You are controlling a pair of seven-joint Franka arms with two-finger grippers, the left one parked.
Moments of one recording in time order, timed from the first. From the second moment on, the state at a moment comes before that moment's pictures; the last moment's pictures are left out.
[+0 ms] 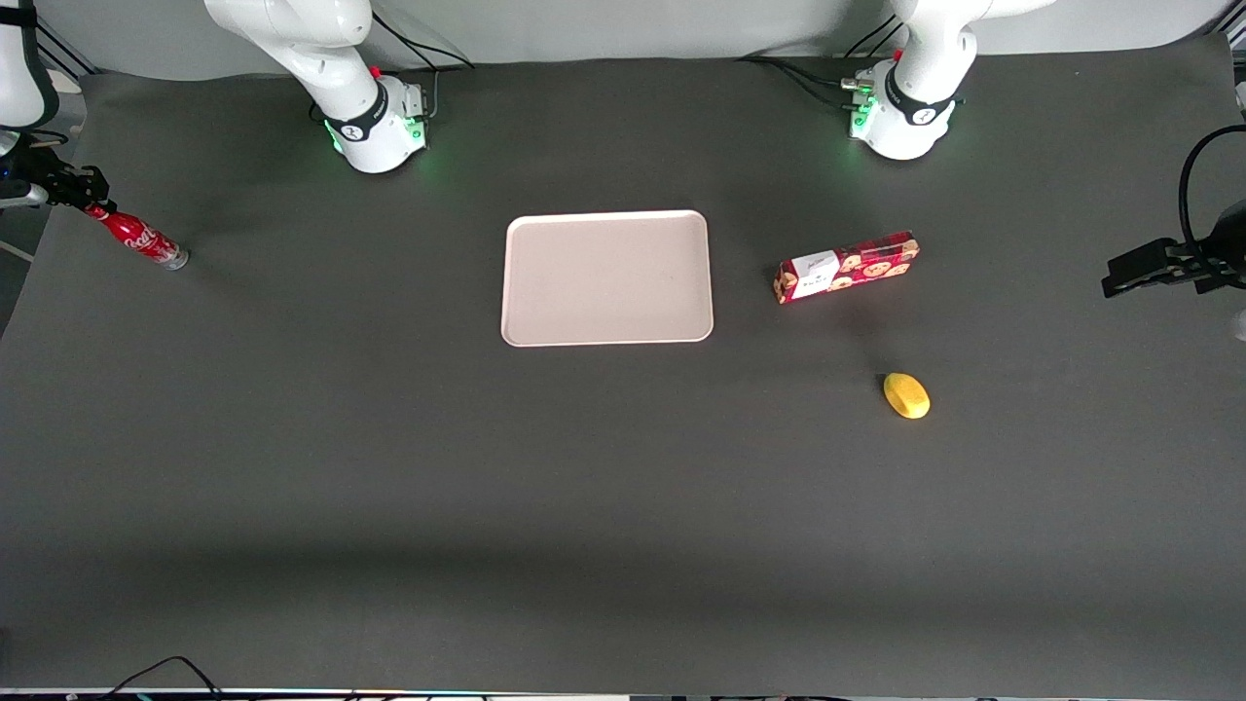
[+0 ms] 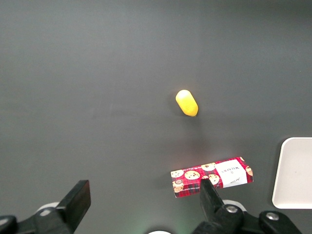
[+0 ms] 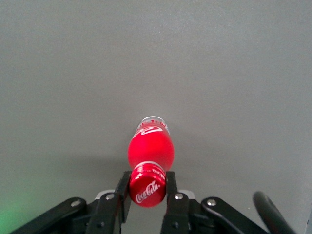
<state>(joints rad) -0.19 -0.18 -0.84 -2.49 -0.21 2.35 -0.94</state>
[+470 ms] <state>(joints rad) -0.17 -0.20 -0.81 -2.47 -0.21 2.31 -0.95</state>
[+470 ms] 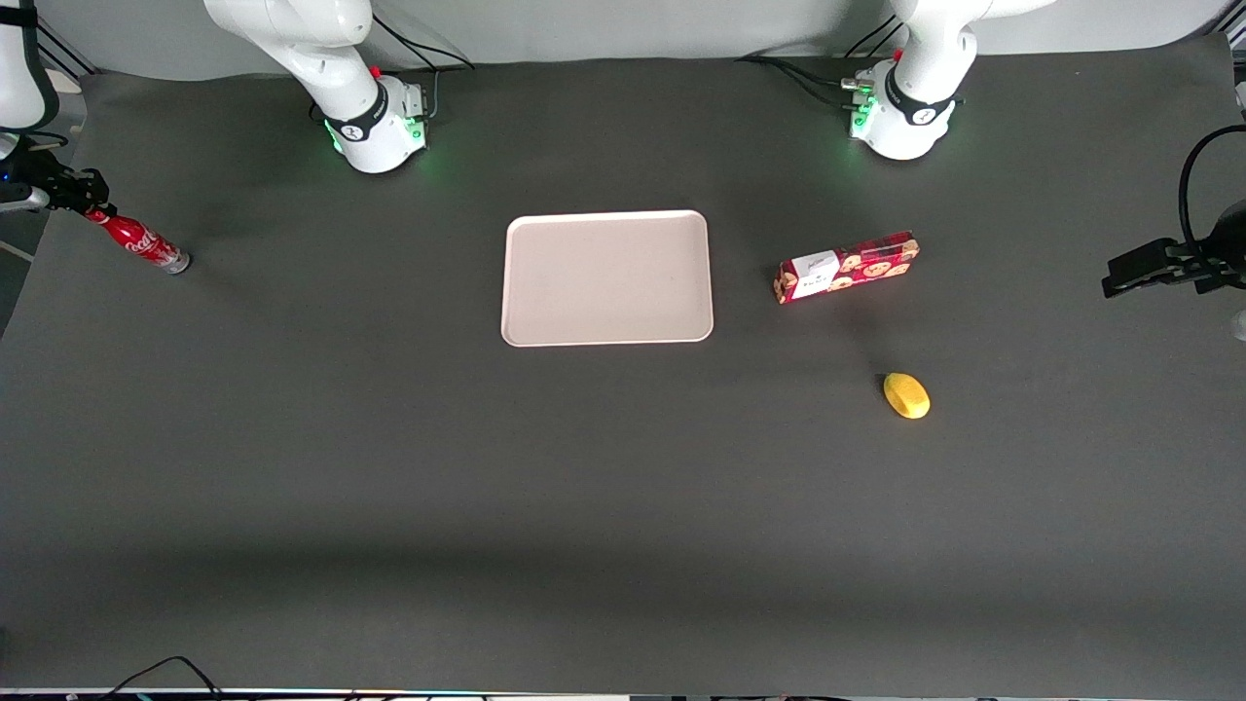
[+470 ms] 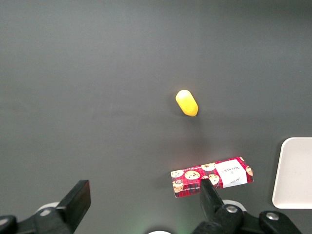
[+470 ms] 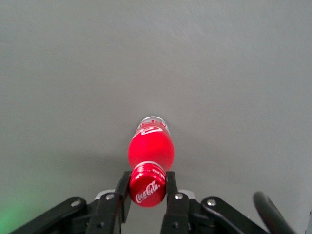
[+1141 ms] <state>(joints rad) -0.16 -0.31 -0.30 -1.89 -0.14 1.54 -0.66</state>
